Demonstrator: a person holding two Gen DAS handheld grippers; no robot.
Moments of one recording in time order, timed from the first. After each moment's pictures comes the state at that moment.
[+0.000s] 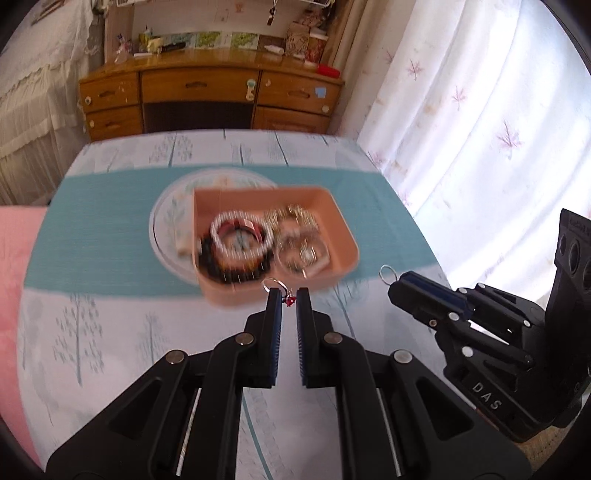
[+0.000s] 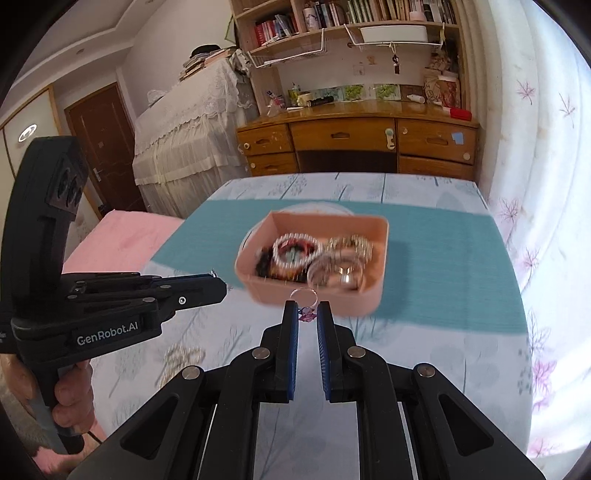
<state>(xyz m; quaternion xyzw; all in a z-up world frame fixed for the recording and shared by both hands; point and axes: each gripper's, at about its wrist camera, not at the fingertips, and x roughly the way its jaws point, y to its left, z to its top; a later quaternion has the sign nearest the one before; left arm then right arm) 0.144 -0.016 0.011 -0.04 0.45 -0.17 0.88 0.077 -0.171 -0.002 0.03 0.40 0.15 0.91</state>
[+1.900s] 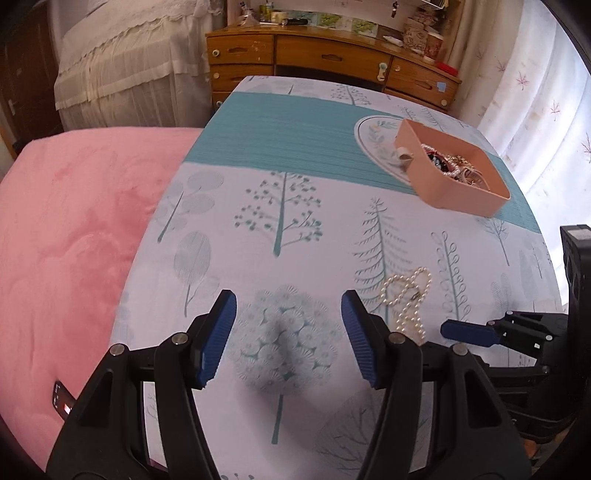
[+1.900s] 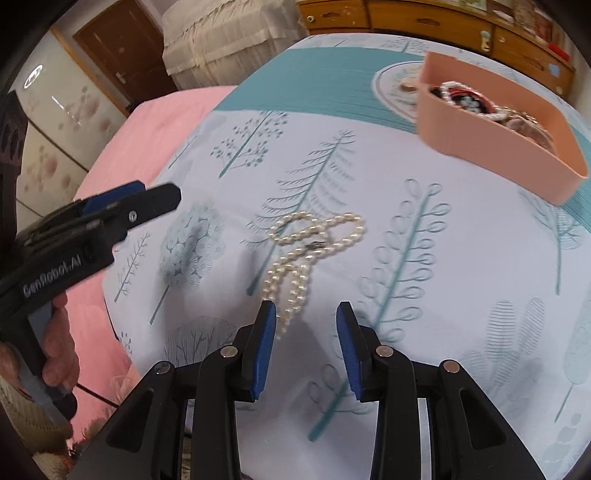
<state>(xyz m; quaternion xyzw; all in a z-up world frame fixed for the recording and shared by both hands) 0.019 0.168 -0.051 -0.05 0.49 0.03 0.87 0.029 0.010 -0.096 -0.03 0.59 0.25 0.77</state>
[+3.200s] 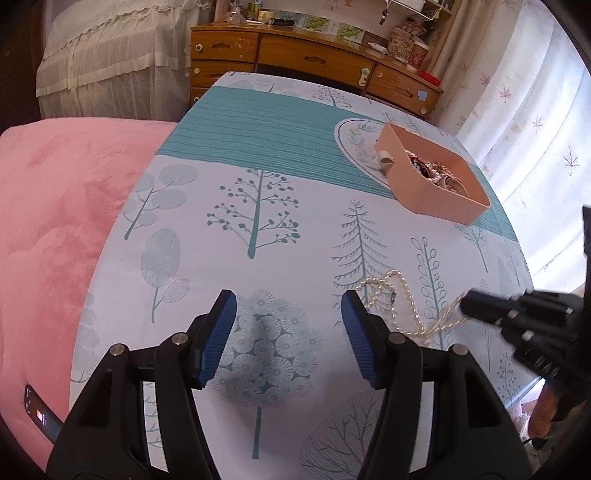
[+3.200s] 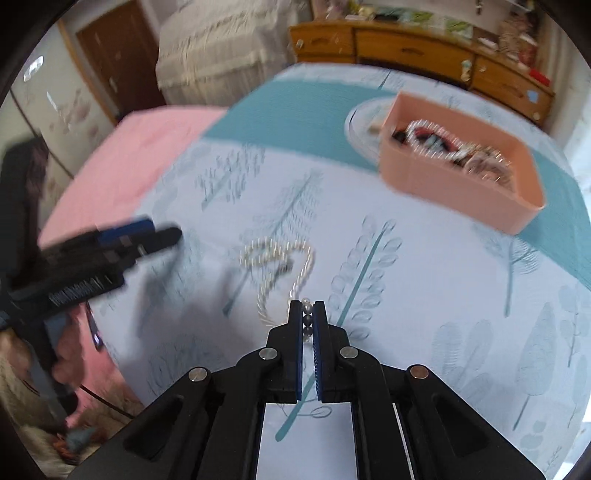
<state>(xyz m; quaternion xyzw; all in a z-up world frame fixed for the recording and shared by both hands) 0.034 0.166 -0.061 -0.09 0.48 -0.03 0.87 0.033 -0.024 -0.056 -0.04 0.53 0.22 0.82</state>
